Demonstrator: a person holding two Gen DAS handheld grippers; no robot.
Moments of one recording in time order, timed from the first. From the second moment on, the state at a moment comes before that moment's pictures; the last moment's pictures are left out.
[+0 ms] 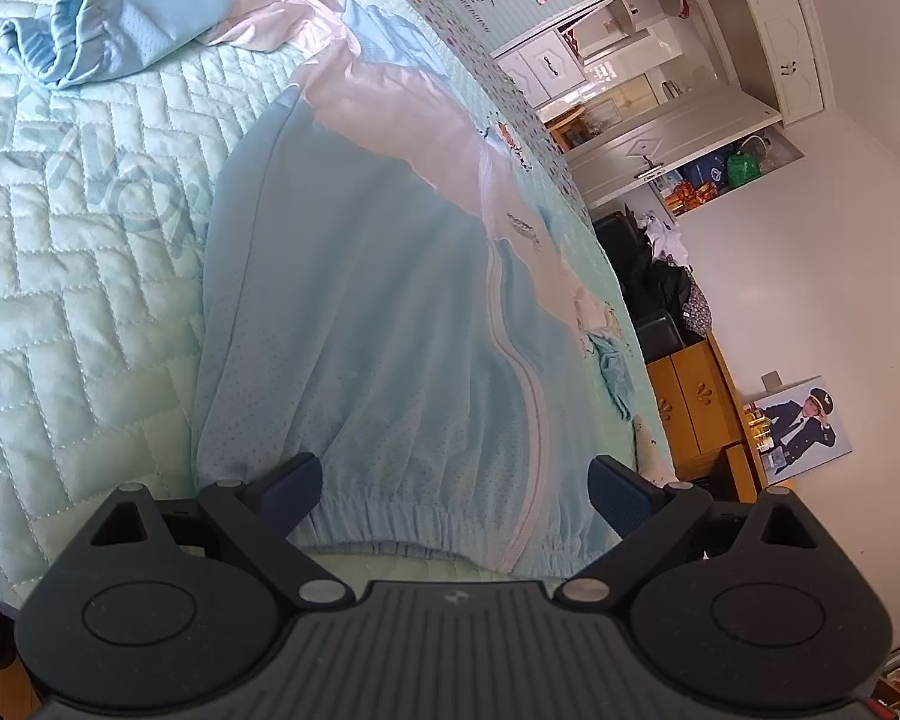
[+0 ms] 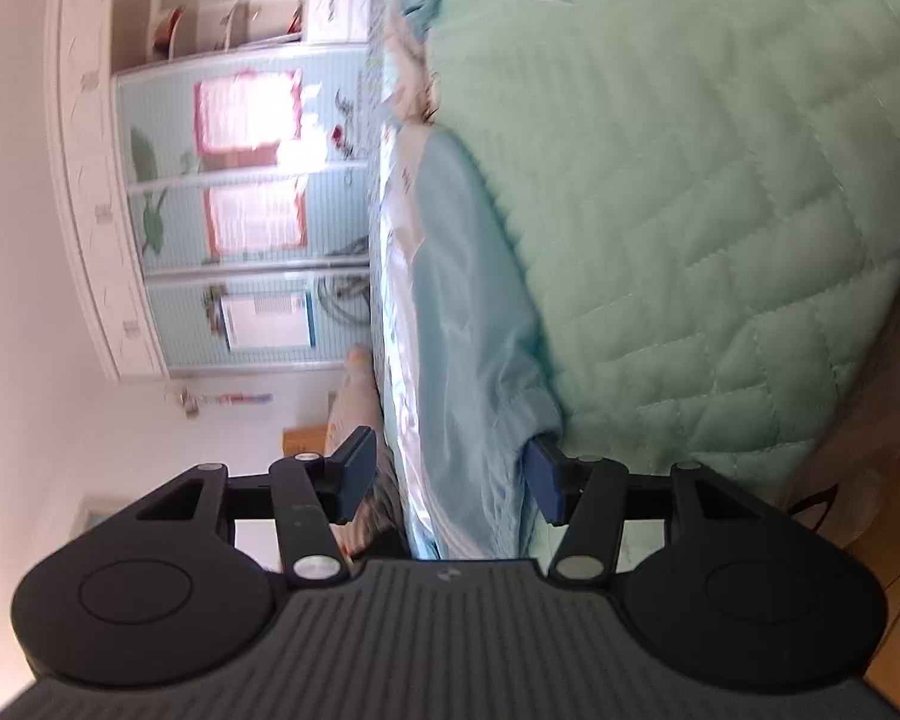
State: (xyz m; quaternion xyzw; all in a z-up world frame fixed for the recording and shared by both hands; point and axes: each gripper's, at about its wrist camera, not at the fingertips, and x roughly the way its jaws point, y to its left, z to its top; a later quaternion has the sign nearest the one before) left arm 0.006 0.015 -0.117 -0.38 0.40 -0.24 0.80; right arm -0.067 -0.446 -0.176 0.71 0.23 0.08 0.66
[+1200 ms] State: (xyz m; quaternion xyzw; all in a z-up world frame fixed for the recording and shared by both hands) left arm -0.008 0.015 -0.084 -0.39 0.34 -0.28 0.81; right arm -0.095 -0.439 -0.155 0.56 0.20 -0.06 0.80
